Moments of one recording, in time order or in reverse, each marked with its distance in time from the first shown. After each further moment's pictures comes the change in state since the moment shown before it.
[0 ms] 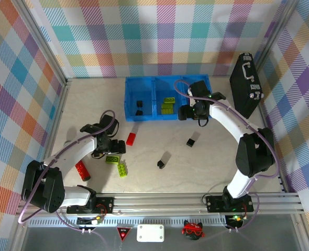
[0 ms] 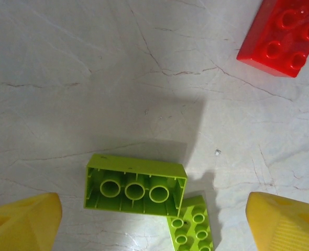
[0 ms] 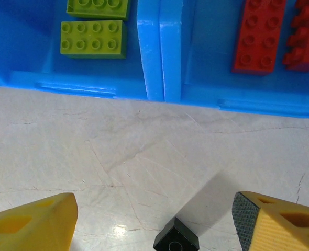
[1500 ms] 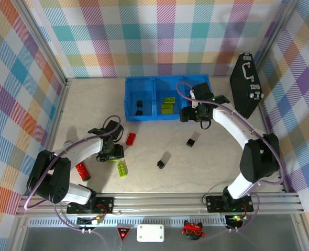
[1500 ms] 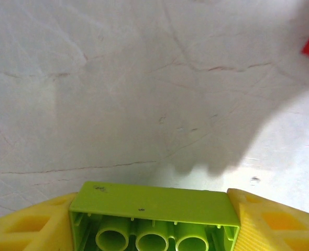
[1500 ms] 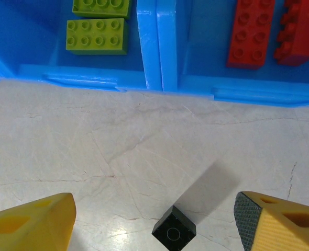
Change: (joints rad) left arm -0.014 0.077 -0.079 0.116 -0.024 -0.065; right arm 0.000 -0.079 -0.058 0.012 0.006 0.002
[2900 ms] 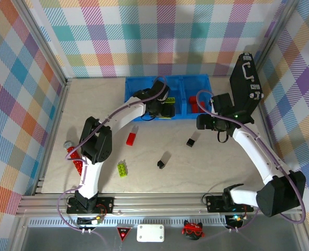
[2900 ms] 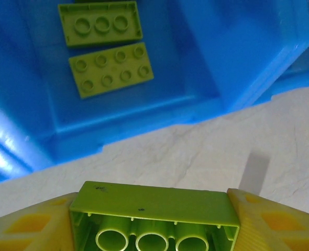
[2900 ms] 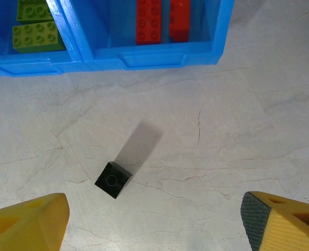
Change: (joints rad) left arm -0.249 0.706 1.087 0.037 0.164 0.005; right arm -0.073 -0.370 -0.210 -0.076 0.142 0.012
